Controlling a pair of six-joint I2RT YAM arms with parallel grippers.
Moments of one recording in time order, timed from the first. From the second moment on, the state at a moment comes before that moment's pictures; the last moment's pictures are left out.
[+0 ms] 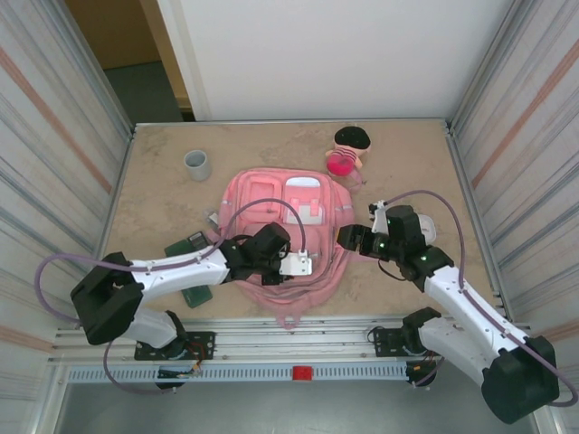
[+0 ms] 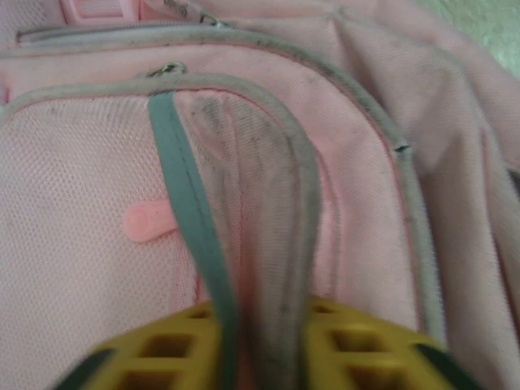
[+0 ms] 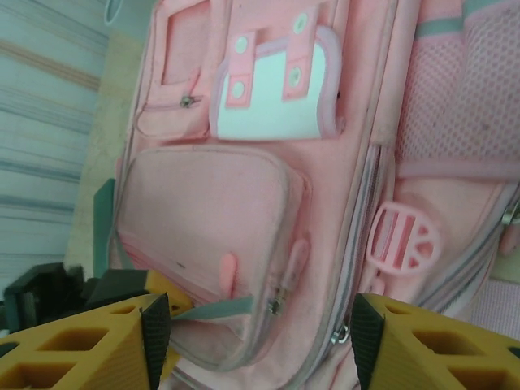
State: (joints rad) left arm -0.98 1.40 0.79 -0.30 0.06 0.67; right arm 0.40 0.88 0.52 -0.28 -0.41 0.67
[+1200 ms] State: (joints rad) left arm -0.68 1.11 0.68 -0.14 0.45 0.44; right arm 0.39 1.08 0.49 0.04 -0.80 0.41
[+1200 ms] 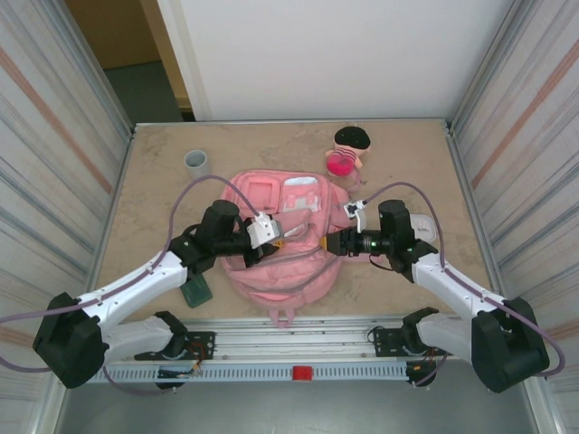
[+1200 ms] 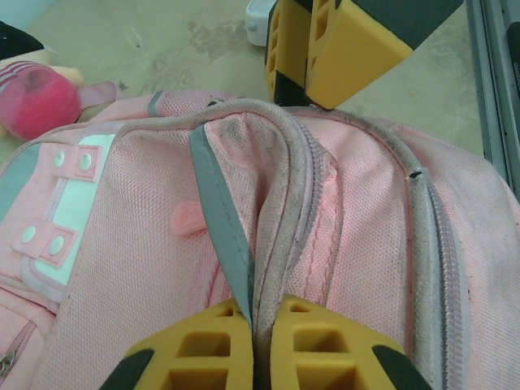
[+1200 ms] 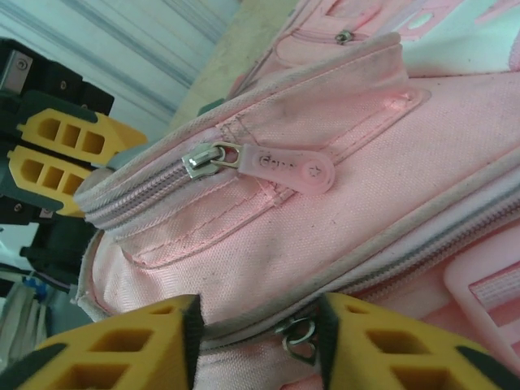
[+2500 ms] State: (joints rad) left arm -0.63 1.10 0.67 -0.08 0.46 0.37; right arm 0.40 1.04 0.53 -0.07 -0.77 0.37
